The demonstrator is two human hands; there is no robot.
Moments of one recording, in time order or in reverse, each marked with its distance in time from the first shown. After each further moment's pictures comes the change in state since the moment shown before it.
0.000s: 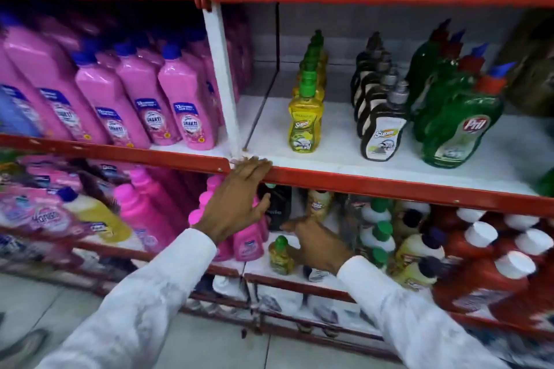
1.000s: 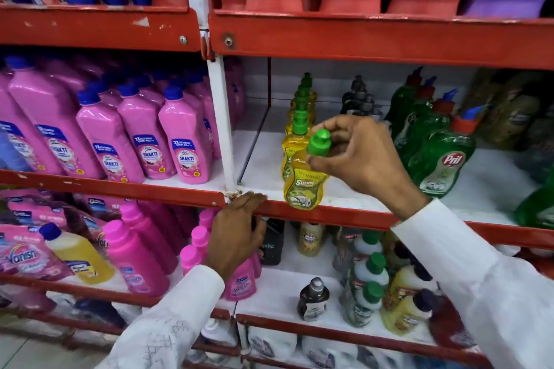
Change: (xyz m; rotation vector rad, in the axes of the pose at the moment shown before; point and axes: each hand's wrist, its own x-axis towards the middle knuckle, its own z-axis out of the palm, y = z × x) left_hand 0.006 0.013 0.003 -0.087 0.240 -0.152; right_hand -0.020 -0.063 -0.219 0.354 0.631 0.044
